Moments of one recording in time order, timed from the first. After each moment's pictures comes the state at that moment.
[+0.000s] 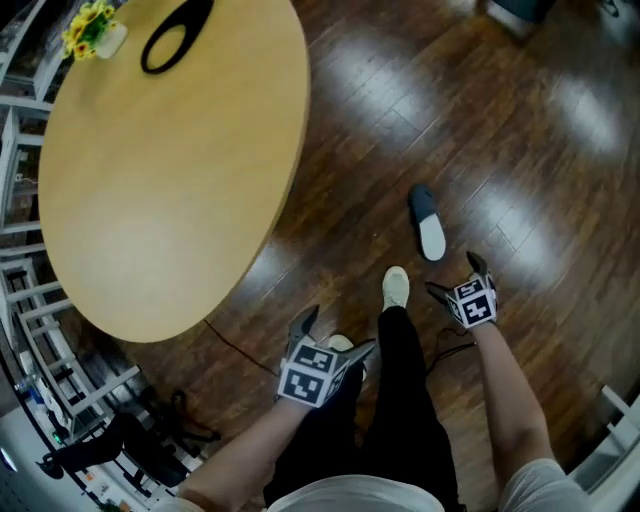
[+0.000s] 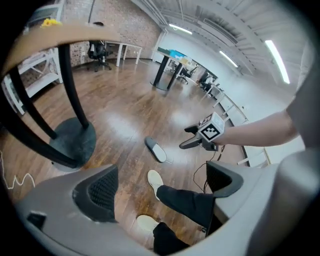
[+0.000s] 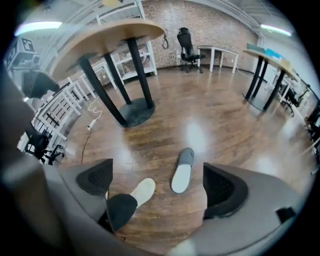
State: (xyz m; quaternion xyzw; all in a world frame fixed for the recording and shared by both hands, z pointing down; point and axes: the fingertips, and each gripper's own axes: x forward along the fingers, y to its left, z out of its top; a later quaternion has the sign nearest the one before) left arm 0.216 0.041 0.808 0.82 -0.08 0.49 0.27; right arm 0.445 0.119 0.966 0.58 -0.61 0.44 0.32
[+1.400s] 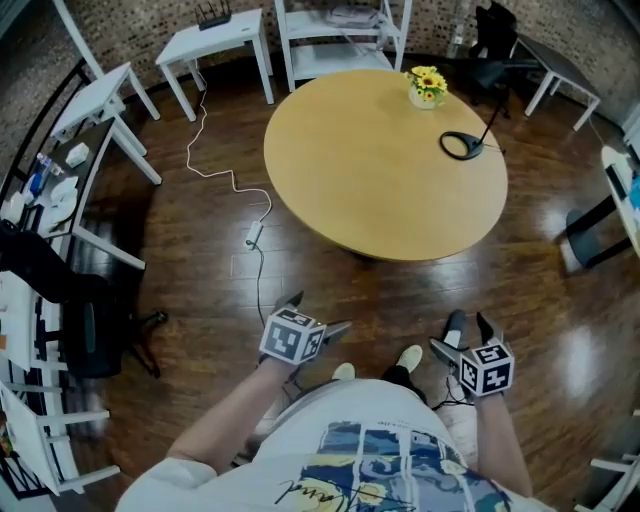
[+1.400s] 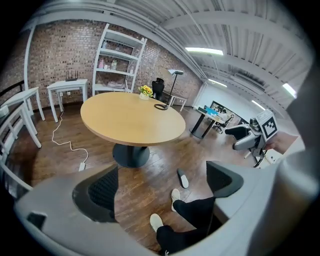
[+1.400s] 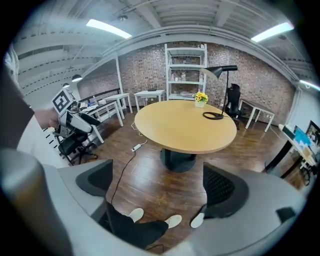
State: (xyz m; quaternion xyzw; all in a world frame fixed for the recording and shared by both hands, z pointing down) left arm -0.262 0.033 0.446 0.83 -0.36 0.28 0.32; right arm 0.014 0.079 0.418 0.50 -0.77 0.24 0.32
